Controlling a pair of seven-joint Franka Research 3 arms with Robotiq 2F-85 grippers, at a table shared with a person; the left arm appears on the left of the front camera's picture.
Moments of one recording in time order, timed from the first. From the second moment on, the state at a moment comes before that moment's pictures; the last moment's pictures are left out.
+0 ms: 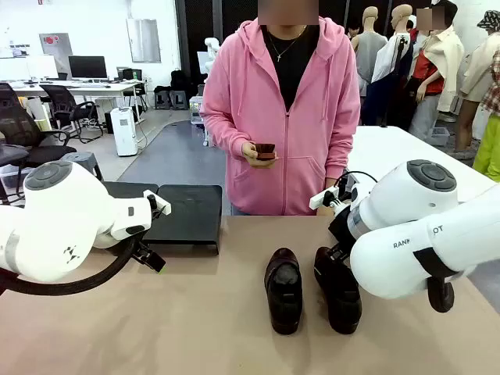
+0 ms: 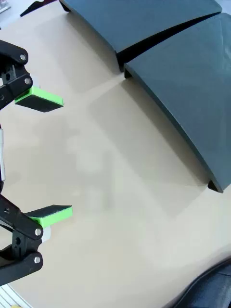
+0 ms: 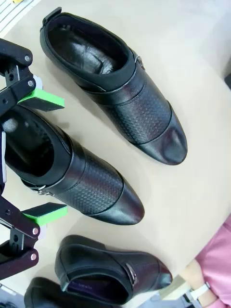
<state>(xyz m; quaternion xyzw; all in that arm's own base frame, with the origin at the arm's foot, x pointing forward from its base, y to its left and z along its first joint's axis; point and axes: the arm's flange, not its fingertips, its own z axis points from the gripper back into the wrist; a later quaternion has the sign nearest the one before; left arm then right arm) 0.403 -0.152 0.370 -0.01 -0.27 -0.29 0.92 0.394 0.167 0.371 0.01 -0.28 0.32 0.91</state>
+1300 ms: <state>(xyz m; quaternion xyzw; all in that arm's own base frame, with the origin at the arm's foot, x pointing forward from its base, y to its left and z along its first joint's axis) 0.403 -0.152 0.370 -0.01 -0.27 -0.29 0.92 0.394 0.168 0.371 0.01 -0.28 0.32 0.91</state>
